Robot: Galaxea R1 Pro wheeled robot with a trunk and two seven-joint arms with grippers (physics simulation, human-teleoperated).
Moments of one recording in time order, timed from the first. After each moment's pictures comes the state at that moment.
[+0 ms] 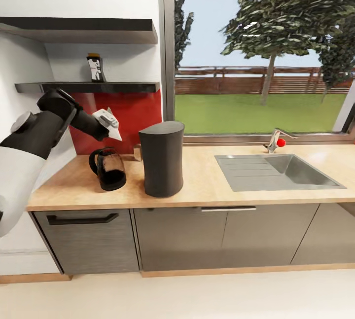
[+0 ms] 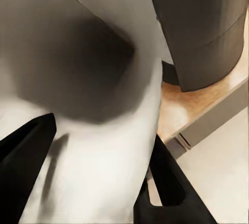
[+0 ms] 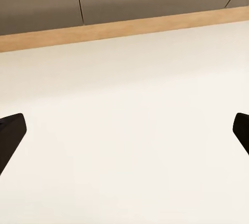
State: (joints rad) left arm -1.41 0.32 -0.39 -0.98 -0.67 0.99 -1.23; right arm -0.11 -0.09 -0.27 -0.36 0.08 -0.36 0.05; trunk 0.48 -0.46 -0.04
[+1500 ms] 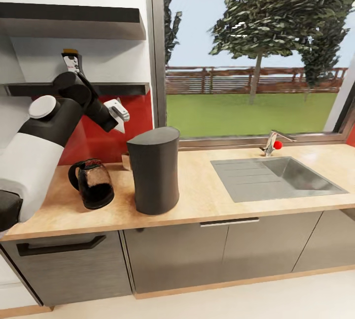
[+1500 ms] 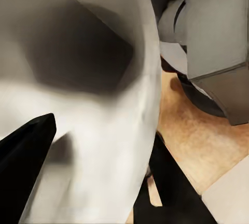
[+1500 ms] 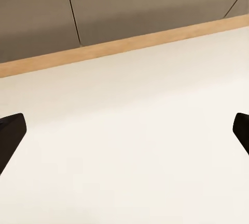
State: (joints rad) left arm -1.49 0.20 -0.39 -1.00 -1.09 0.99 -1.45; right arm -0.11 -0.08 -0.27 -0.36 0.08 -0.36 0.05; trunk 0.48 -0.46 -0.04
